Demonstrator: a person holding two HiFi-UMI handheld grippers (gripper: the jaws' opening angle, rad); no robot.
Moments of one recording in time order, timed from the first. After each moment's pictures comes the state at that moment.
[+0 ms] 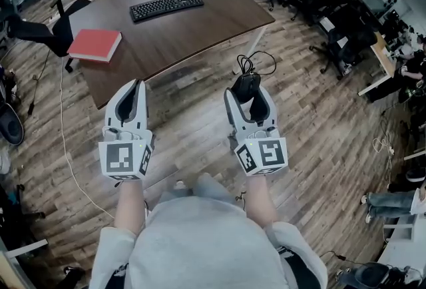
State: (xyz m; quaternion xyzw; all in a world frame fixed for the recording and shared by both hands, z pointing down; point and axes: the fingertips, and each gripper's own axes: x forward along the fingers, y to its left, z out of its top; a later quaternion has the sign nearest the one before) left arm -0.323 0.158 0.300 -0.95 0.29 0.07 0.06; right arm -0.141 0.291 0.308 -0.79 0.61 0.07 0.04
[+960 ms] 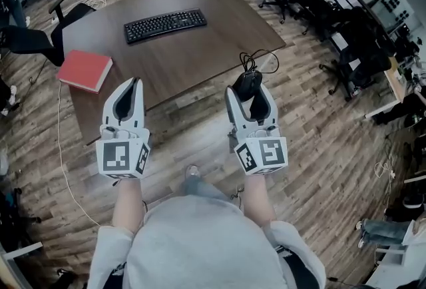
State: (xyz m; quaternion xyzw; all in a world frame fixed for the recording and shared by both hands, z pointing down) left arm -0.185 0.022 0.298 -0.94 0.33 0.07 0.06; right arm 0.010 0.145 0.303 -0.76 0.64 0.07 0.06
